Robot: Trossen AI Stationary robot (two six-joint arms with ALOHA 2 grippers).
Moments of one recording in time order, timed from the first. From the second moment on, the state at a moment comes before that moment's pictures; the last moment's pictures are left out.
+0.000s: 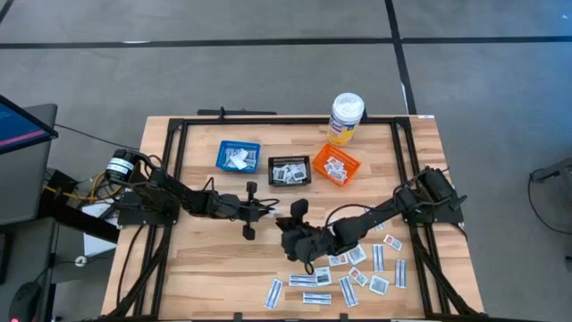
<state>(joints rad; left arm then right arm) -0.22 1.50 0.42 0.85 -0.31 0.40 0.42 1.93 1.22 0.05 0.80 -0.26</state>
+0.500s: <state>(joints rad) -0.22 1.50 0.42 0.87 -0.31 0.36 0.30 1.94 1.22 -0.04 0.59 0.01</state>
